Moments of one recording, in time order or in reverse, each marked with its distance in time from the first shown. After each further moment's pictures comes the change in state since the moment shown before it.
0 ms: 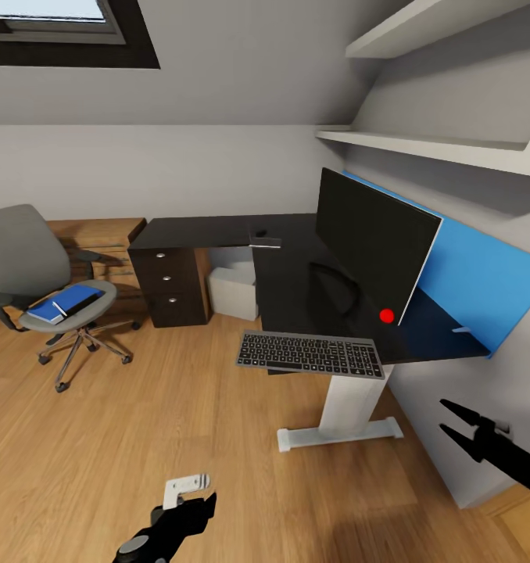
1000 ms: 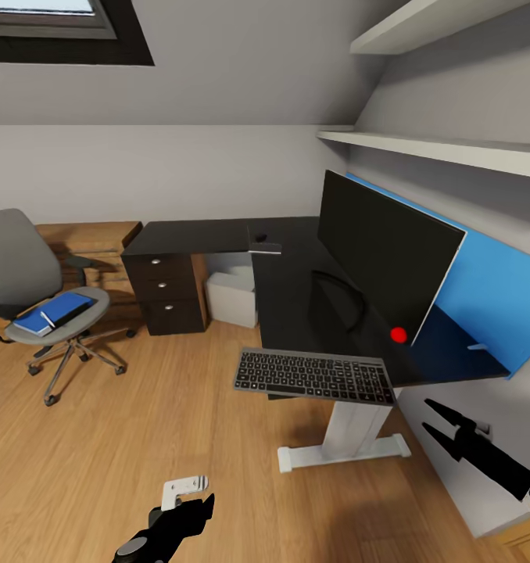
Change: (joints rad) left arm 0.000 0.008 -0.001 0.011 -0.001 -0.015 -0.004; right arm 0.000 0.070 0.001 0.001 -0.020 -0.025 -0.001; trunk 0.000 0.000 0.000
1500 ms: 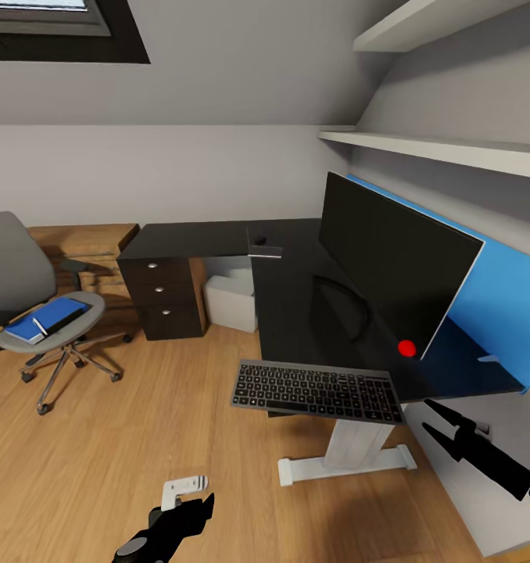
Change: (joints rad) left arm 0.000 0.000 0.000 0.001 0.002 -0.004 0.001; right arm 0.000 0.000 0.002 0.000 0.000 -0.002 -0.002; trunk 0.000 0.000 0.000
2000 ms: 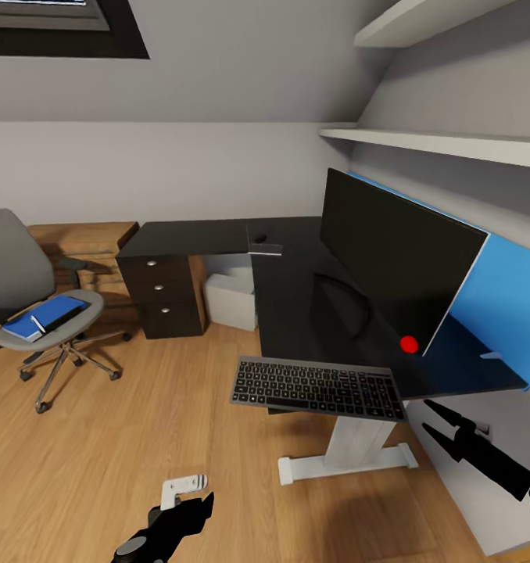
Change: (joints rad) left arm 0.000 -0.001 0.004 -0.003 0.000 0.000 0.002; right arm 0.000 0.000 0.002 0.002 0.002 -0.002 -0.001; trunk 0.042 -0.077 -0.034
